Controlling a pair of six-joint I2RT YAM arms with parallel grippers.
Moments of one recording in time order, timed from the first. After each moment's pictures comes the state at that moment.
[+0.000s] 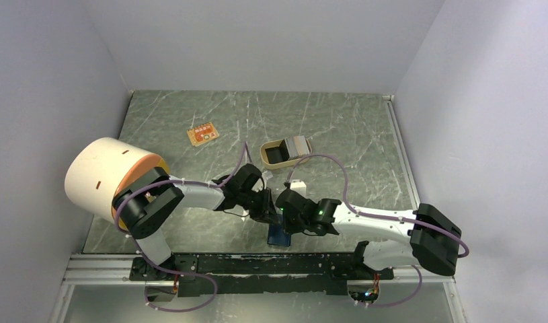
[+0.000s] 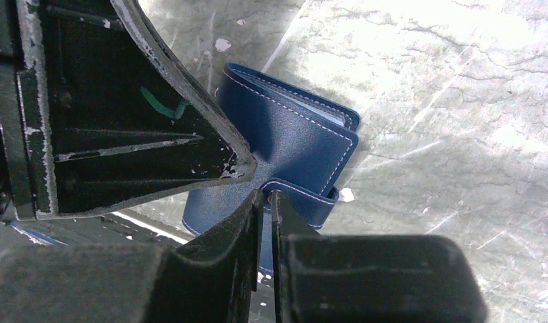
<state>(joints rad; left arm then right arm) -0.87 1.71 0.73 0.14 0.55 -0.99 1.10 1.24 0.62 -0.41 0.20 0.86</state>
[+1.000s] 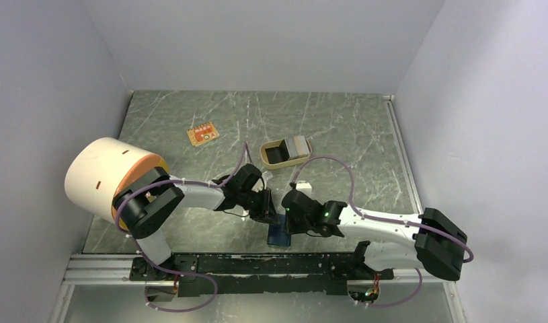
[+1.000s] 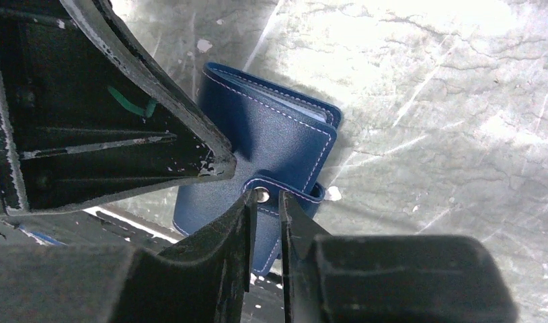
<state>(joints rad) -0.87 1.72 0.73 0.14 0.55 -0.98 1.07 1.19 0.55 -0.38 0.18 0.88</state>
